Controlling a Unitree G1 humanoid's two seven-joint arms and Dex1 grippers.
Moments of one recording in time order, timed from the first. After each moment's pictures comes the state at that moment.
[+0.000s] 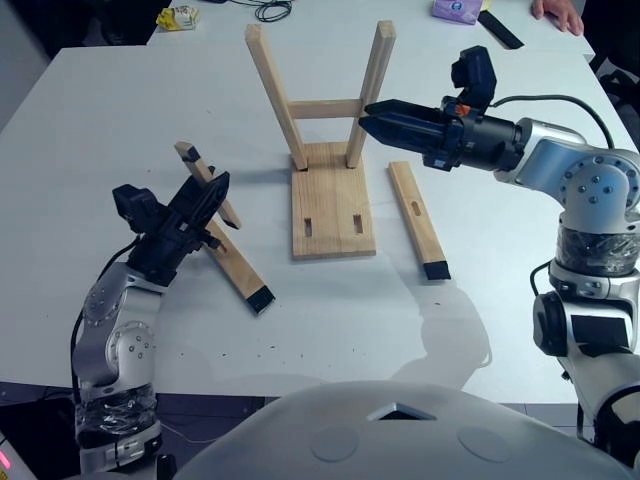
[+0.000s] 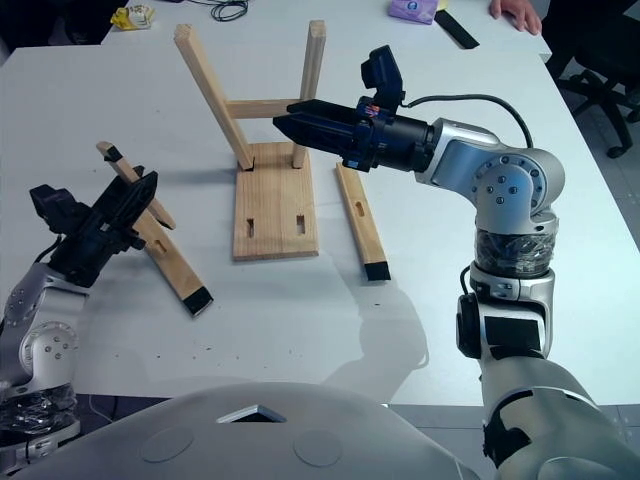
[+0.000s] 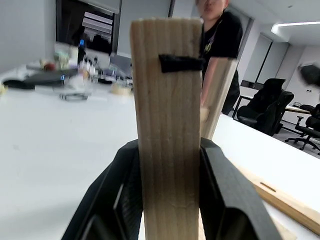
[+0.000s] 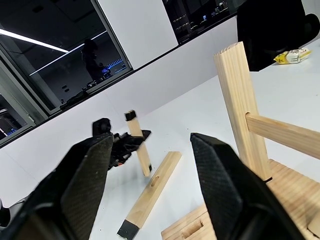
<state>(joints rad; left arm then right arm) 0.27 0.39 0.37 -0.35 -0.73 0.20 -0.68 -0.60 -0.43 -0.08 -0.12 1.01 1.07 0.74</state>
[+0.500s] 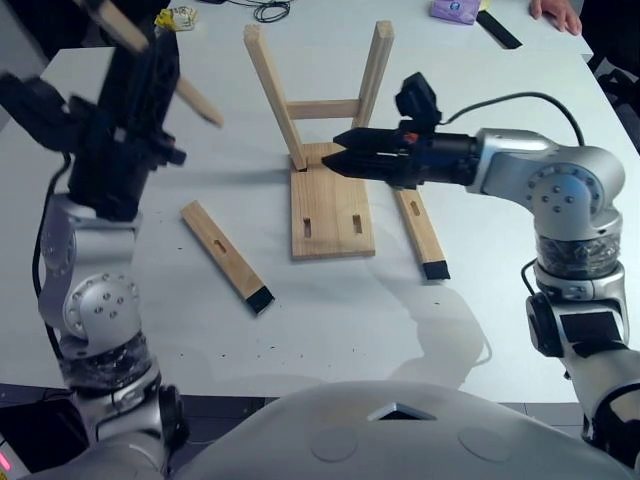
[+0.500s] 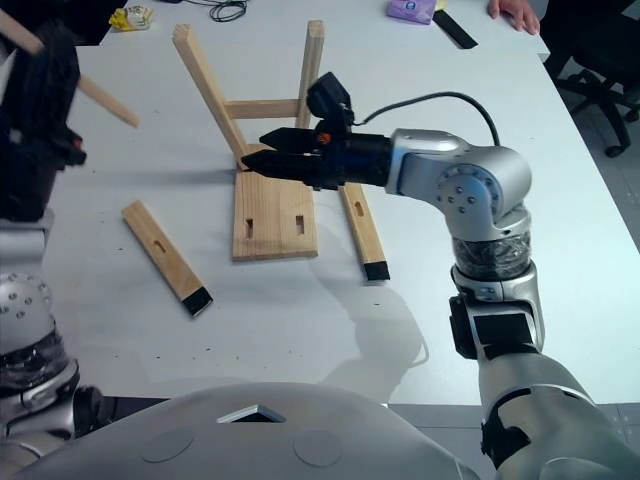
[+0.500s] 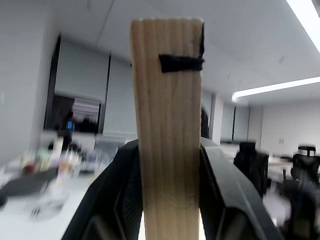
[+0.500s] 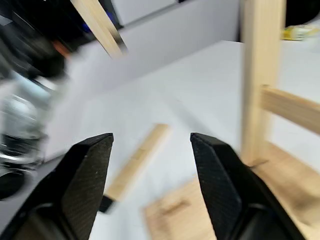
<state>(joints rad) -0.15 0.40 0.37 -0.56 -0.94 0.25 -0.42 -0.66 -0.38 0.16 -0.23 0.77 1.07 0.57</state>
